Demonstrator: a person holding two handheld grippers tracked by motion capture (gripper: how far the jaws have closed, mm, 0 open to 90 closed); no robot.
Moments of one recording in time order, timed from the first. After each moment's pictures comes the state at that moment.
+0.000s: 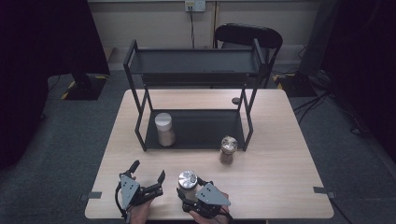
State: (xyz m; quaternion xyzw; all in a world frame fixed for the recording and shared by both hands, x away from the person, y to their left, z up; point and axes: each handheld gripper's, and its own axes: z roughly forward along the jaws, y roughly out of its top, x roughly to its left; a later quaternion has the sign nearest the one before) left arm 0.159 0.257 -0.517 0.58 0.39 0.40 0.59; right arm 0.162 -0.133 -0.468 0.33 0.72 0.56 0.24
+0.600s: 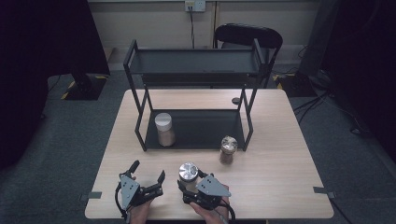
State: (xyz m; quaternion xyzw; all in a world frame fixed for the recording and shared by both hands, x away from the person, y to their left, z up) left arm 0.158 0.257 -0.517 0.58 0.39 0.40 0.59; right arm 0.180 -0.133 -0.454 0.32 0.72 0.56 0.25
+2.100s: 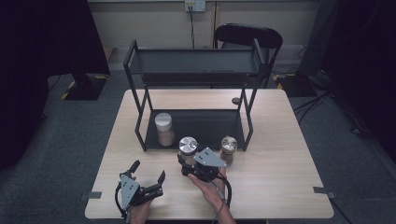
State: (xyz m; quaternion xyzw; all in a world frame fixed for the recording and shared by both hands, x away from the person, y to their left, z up) left arm 0.159 0.259 -0.517 0.58 0.39 0.40 0.59; right arm 0.240 -0.119 -0.427 0.33 0.71 0.56 0.28
